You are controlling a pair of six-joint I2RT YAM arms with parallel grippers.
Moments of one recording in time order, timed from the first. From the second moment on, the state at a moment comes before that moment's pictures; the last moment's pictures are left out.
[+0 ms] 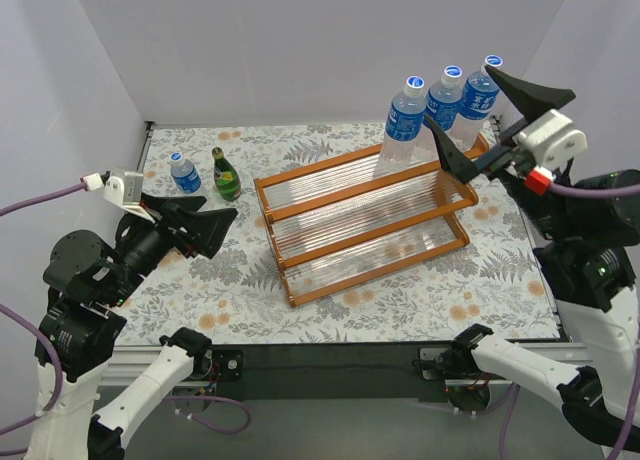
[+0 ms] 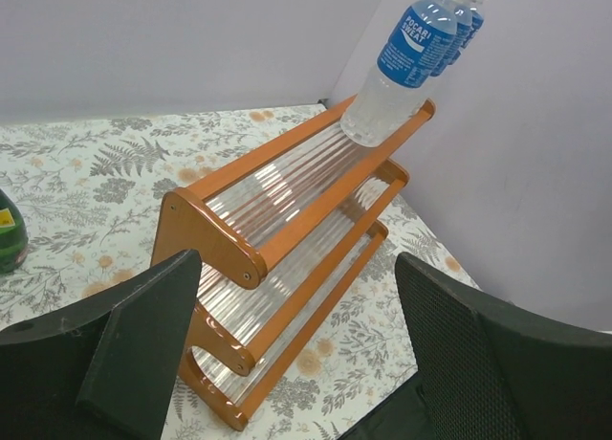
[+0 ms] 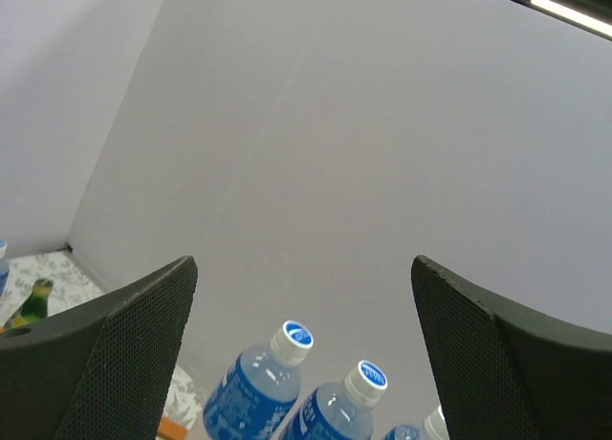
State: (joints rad) left arm -0.43 0.60 1.31 -0.66 0.16 -0.41; right arm 0.65 0.93 1.57 -0.10 -0.12 -0.49
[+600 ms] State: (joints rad) left arm -0.43 0.81 1.27 -0.60 -0.09 -0.41; right arm 0.61 0.74 1.30 -0.63 -0.28 -0.66
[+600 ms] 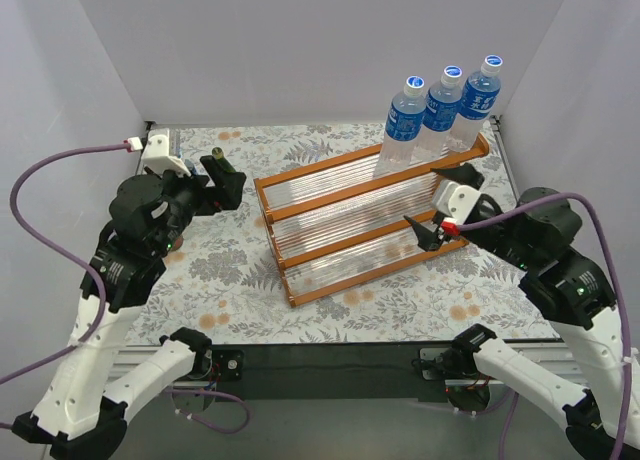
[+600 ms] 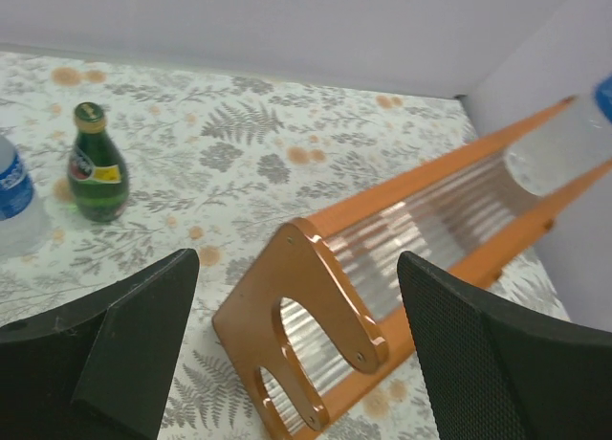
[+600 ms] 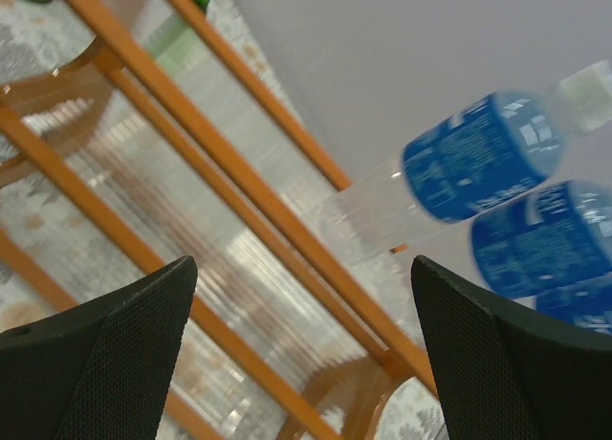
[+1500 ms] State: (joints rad) left arm 0.17 1.27 1.24 -0.43 0.02 -0.39; right arm 0.61 0.80 1.15 -0.83 -0.51 -0.62
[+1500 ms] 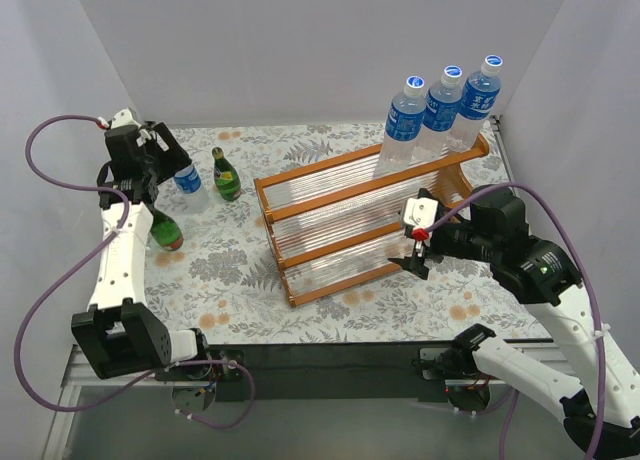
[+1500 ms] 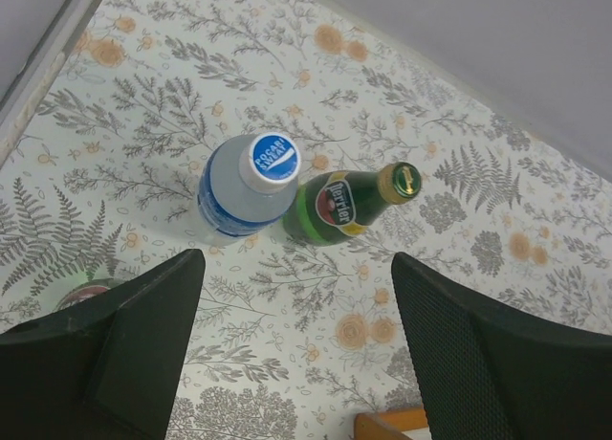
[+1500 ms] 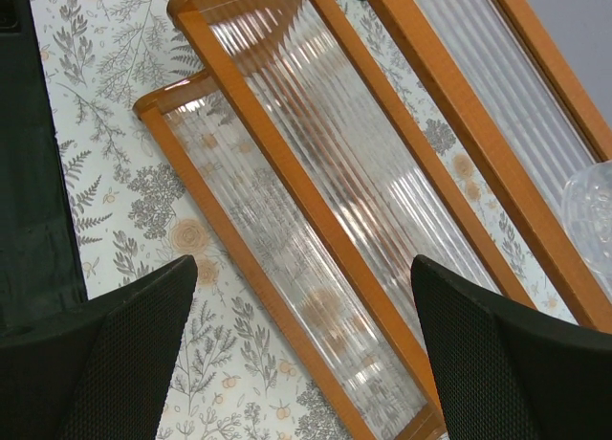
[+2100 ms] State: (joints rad) left arm 0.19 1.58 1.37 -0.42 0.01 -0.34; right arm 0.61 0.83 1.15 -0.82 -0.53 -0.61
